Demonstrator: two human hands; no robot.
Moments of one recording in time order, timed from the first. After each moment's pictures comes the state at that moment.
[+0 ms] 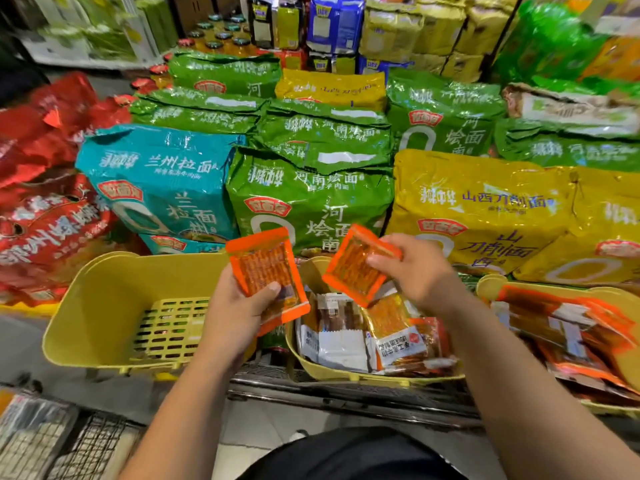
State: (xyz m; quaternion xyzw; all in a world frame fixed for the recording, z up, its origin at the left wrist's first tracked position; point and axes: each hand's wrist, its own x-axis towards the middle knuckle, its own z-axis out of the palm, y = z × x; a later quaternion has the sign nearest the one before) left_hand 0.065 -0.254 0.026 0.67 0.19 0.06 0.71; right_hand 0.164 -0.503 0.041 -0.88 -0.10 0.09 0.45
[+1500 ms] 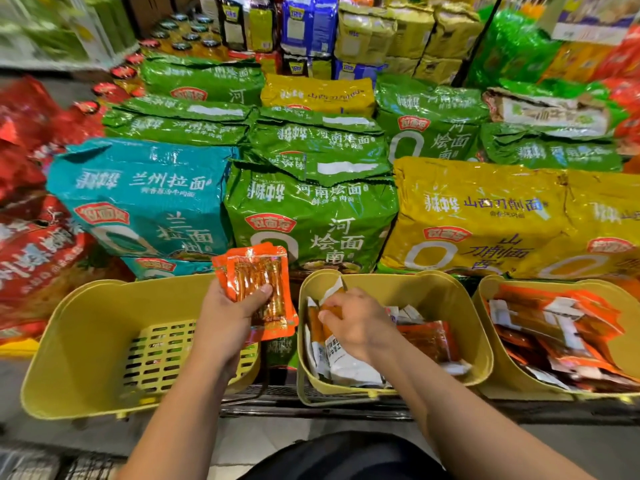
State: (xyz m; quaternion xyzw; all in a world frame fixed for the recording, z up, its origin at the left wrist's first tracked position) left_hand 0.095 -0.217 0.014 0.62 0.23 0.00 0.75; right_hand 0.128 -0.413 0.002 -0.94 -0.04 0.24 0.25
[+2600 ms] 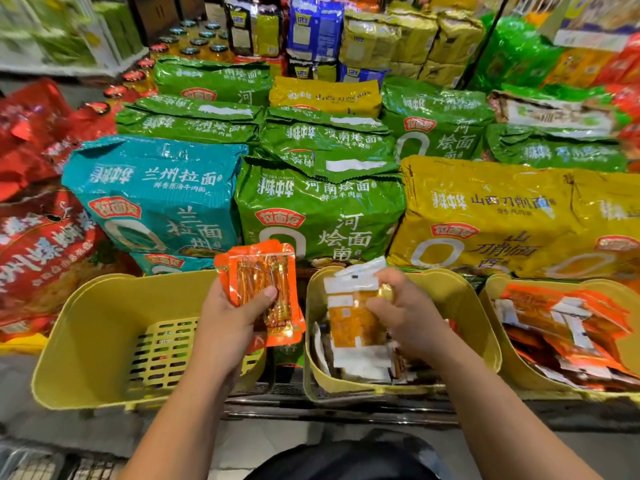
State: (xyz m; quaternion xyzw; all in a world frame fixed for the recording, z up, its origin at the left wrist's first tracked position) left_hand 0.073 -0.214 0.025 0.63 0.18 0.02 0.76; right_hand 0.112 -0.460 0.024 -0.88 -0.05 0.09 0.46
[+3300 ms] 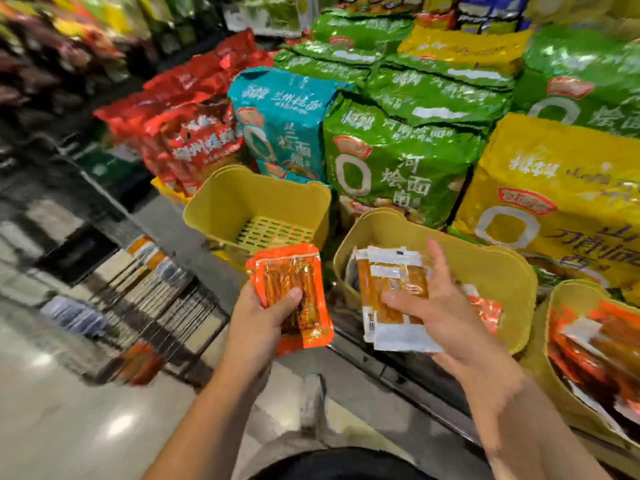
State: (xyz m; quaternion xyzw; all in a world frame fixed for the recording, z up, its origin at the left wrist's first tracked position) left_hand -0.077 -0.328 0.024 0.57 0.36 0.20 0.71; right_hand 0.058 -0.512 0.028 -0.64 -0.09 0.33 0.69
